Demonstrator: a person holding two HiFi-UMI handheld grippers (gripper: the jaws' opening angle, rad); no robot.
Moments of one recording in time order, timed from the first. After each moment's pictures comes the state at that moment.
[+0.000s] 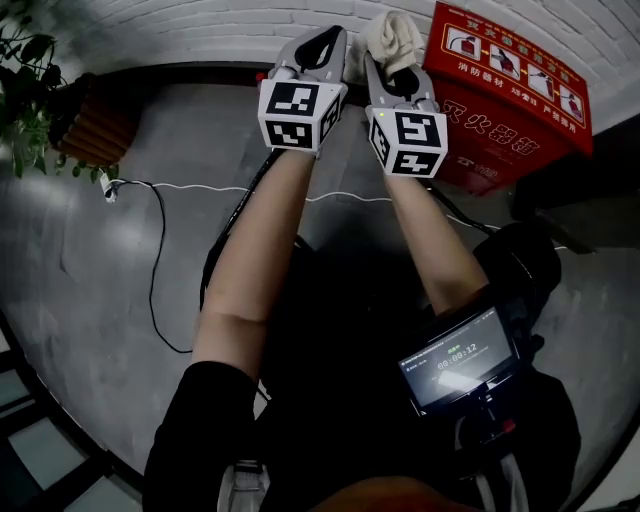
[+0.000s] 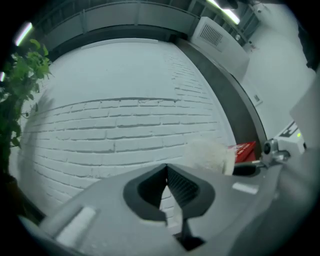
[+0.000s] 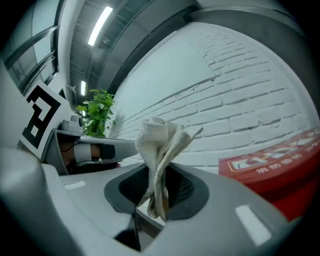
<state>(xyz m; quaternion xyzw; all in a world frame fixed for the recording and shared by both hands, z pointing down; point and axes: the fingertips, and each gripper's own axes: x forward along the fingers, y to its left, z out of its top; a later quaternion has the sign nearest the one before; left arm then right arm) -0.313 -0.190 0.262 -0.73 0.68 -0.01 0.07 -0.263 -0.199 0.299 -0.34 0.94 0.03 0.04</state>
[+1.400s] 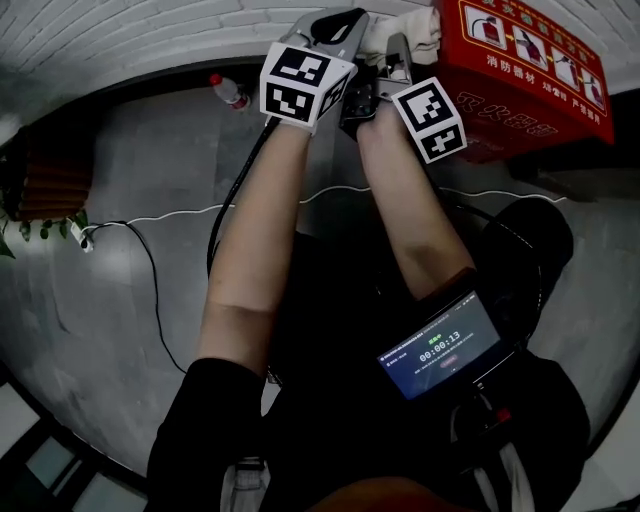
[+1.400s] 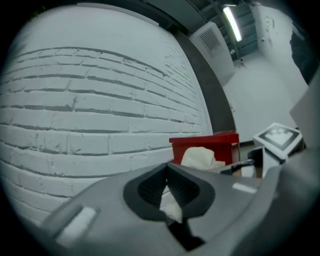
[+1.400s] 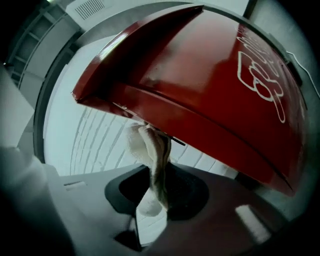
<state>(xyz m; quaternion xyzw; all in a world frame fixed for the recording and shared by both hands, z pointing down) -0.307 -0.298 0.352 -0.85 0.52 -0.04 0.01 -0.237 -0.313 0.410 -0.49 0.74 -0.38 0.27</state>
